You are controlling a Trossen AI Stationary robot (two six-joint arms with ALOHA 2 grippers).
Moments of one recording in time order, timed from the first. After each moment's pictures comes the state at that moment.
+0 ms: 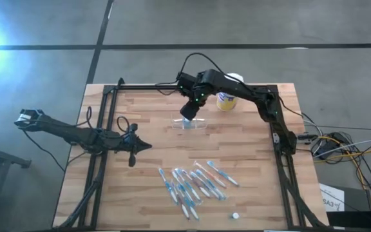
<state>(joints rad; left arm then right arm) -0.22 0.62 0.18 0.09 -0.26 -0.15 -0.32 2.19 2.30 -1.41 0.02 0.33</state>
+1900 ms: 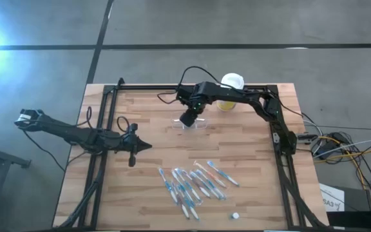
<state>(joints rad) -0.22 0.62 0.18 0.09 -0.26 -0.15 -0.33 2.19 1.93 -1.08 0.03 0.34</state>
